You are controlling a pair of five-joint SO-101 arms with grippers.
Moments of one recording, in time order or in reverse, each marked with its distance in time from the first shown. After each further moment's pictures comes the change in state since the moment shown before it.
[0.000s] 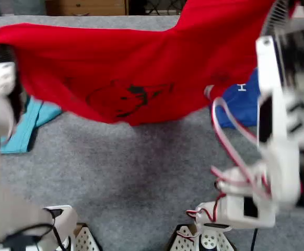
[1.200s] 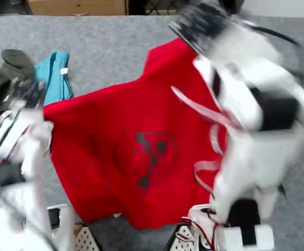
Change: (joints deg) left arm -4.8 -33.6 108.4 -39.7 -9.8; right arm -14.3 -8.2 60.1 -11.4 17.8
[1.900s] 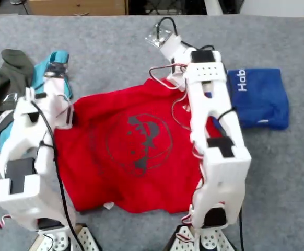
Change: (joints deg) left arm 2.4 67.3 -26.6 -6.9 5.5; right arm -0.1 43.2 11.6 -21.2 -1.5
